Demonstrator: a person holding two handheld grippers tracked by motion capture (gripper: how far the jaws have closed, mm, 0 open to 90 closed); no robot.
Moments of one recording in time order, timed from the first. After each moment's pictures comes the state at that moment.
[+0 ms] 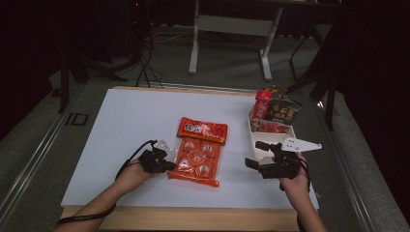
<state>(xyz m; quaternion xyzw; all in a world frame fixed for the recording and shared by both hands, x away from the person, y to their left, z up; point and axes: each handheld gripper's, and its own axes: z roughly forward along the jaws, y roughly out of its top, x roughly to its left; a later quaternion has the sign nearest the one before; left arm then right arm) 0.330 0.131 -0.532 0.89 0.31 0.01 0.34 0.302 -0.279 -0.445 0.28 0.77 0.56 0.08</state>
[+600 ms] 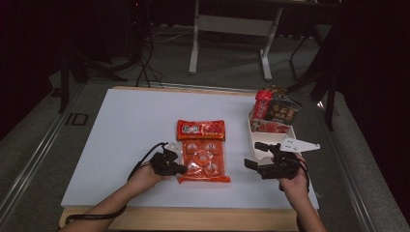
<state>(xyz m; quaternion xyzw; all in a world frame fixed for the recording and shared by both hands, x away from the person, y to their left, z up) 0.328 0.099 -0.532 0.89 0.30 -0.02 0.35 0.302 -0.276 -0.447 0.28 0.78 0.56 0.08</state>
